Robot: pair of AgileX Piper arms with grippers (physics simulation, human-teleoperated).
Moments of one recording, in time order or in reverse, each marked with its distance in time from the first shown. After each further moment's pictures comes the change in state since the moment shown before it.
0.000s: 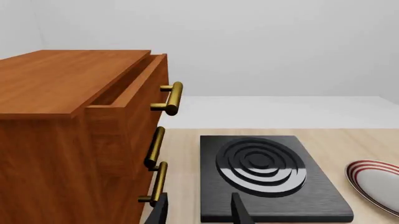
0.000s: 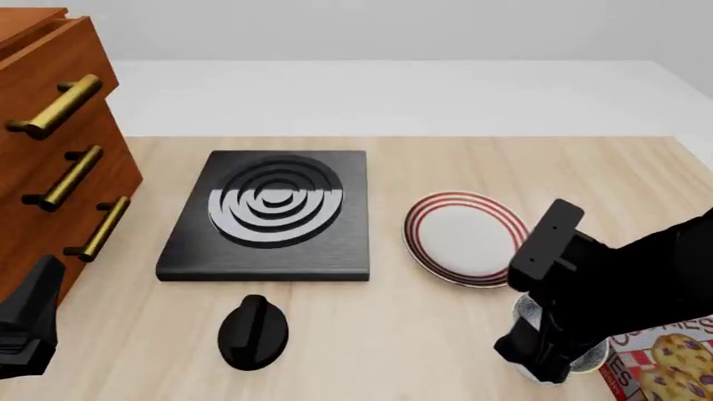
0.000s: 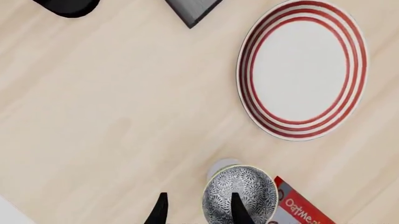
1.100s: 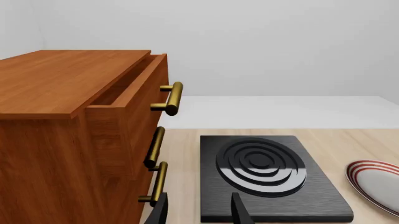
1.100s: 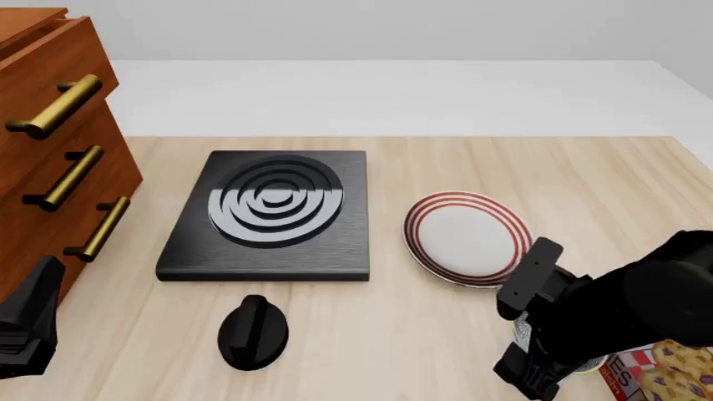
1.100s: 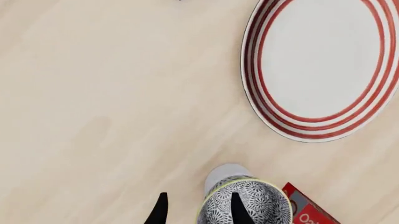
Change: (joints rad) left arm 0.000 0.000 0.000 0.000 0.000; right arm -0.063 0.128 0.142 -0.196 -0.049
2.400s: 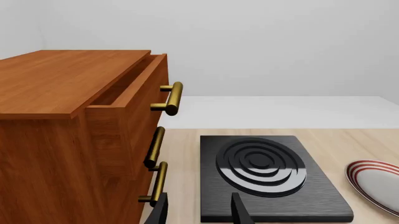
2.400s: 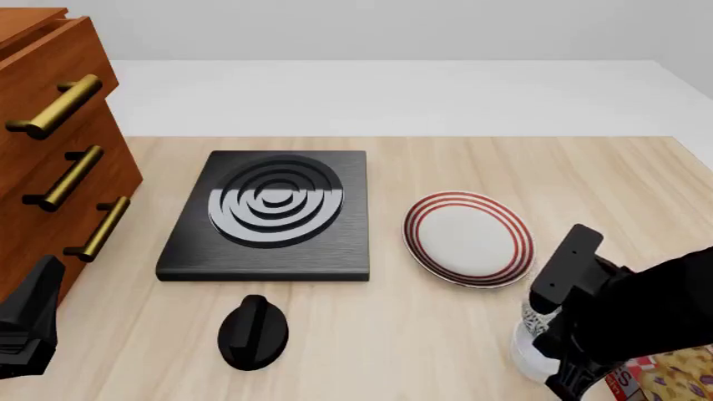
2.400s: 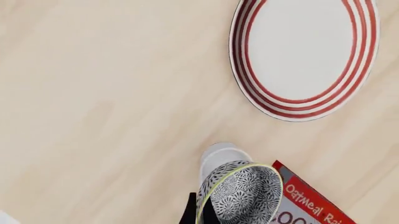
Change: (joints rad) left arm 0.000 0.000 0.000 0.000 0.000; right arm -0.034 -0.158 -0.039 0.171 -0.022
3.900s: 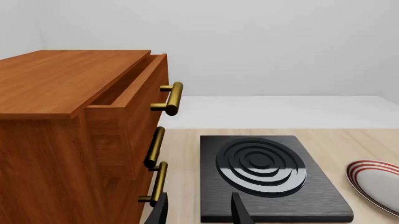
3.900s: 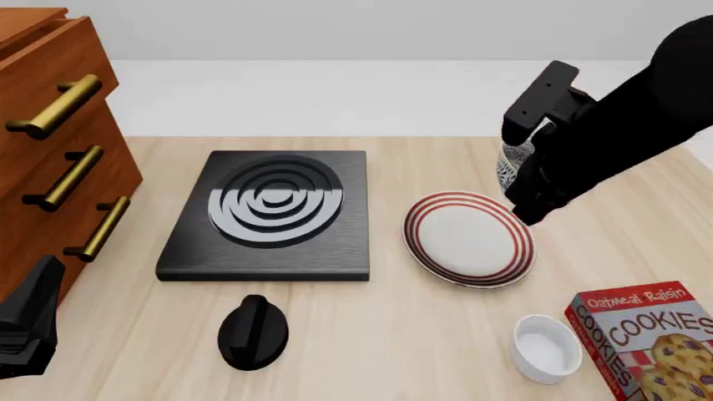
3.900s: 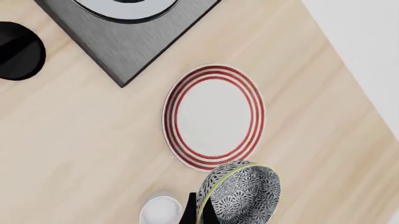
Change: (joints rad) left arm 0.000 0.000 0.000 0.000 0.000; right arm -0.119 0.272 -0.550 0.103 -0.166
